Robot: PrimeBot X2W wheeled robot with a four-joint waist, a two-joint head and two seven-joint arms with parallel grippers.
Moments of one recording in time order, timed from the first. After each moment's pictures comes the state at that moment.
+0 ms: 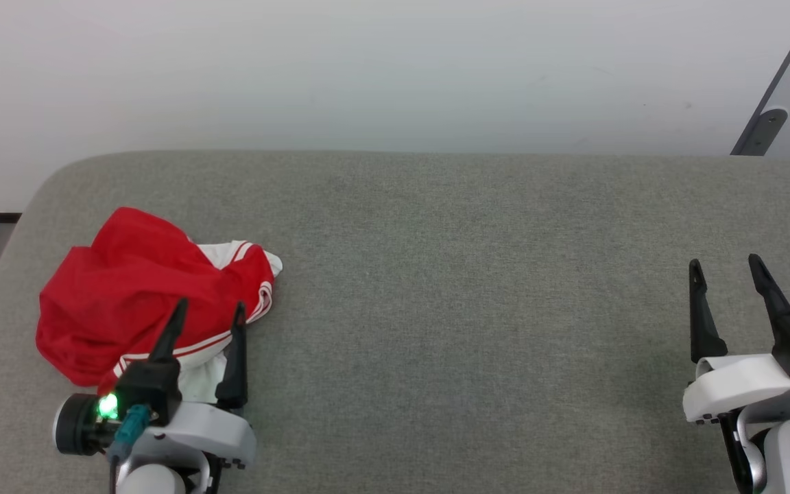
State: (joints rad) left arm -0.18 0.15 -0.01 0.27 -0.08 -0.06 -0.26; right arm -0.27 -0.08 -0.14 0.32 -0.06 0.13 -0.26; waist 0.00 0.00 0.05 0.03
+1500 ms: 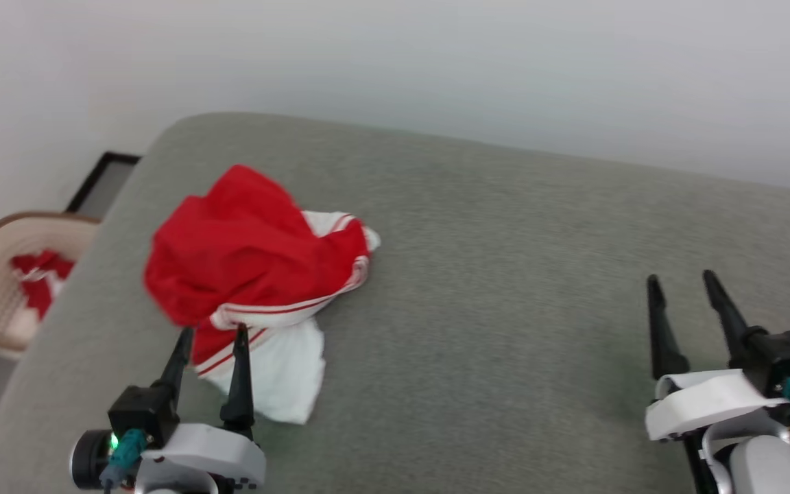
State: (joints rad) left arm -0.13 0.06 0.06 0.28 -0.13 -0.09 -0.26; right arm -0.23 -0.06 -0.04 0.28 0.07 0.13 -0.26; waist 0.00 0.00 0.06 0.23
